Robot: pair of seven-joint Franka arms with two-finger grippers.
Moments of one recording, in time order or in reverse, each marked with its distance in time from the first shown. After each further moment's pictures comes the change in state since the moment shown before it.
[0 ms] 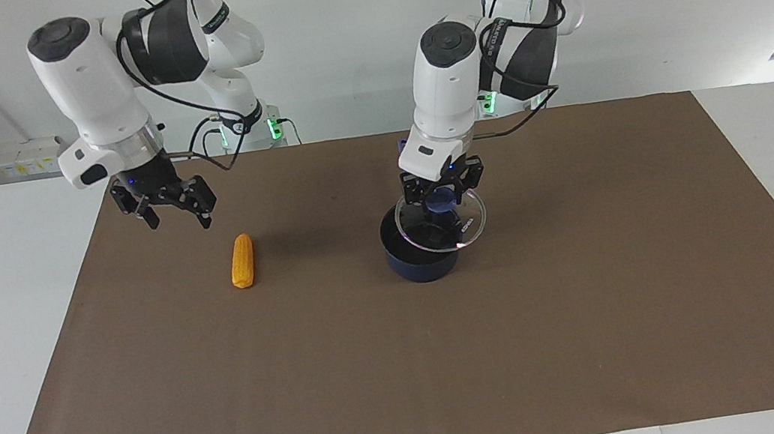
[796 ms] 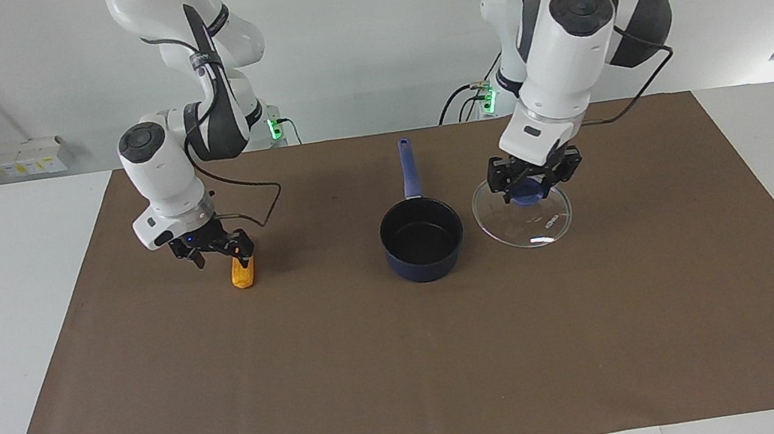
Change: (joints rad) left arm 0.240 -0.064 0.006 0.001 0.000 -0.060 0.356; right arm 0.021 0.087 0.005 -0.306 -0.001 0.346 -0.020
